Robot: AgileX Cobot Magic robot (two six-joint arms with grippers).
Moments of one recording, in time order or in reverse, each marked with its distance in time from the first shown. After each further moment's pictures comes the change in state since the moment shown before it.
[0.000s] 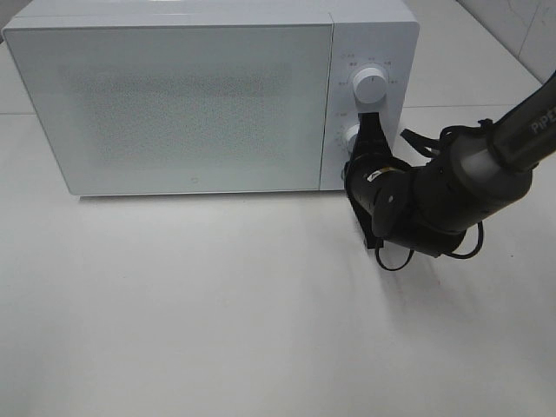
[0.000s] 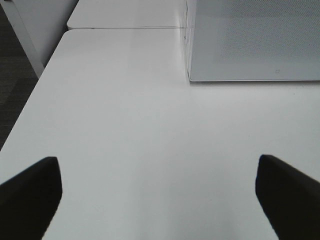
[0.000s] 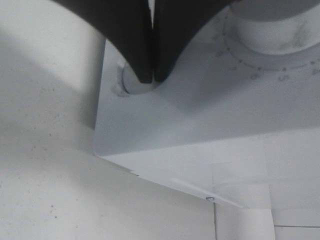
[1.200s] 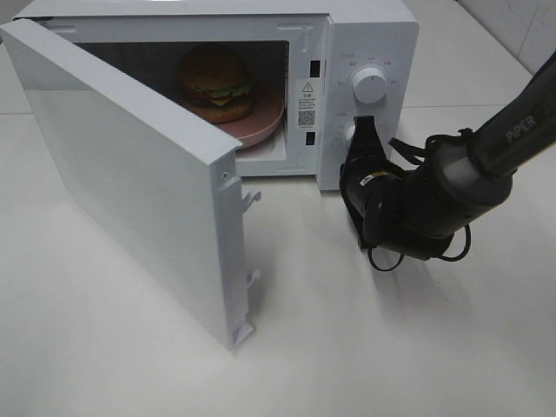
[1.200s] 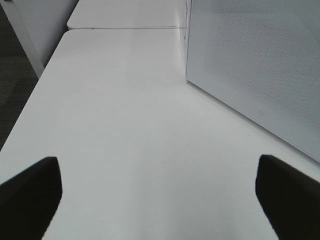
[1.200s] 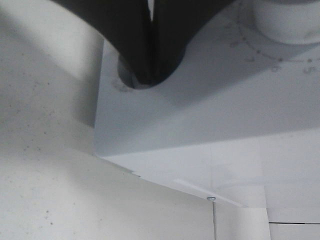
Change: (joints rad) left arm 0.000 0.000 0.000 0.000 0.000 0.000; right arm -0.002 0.051 -0.042 -0.007 -0.029 0.021
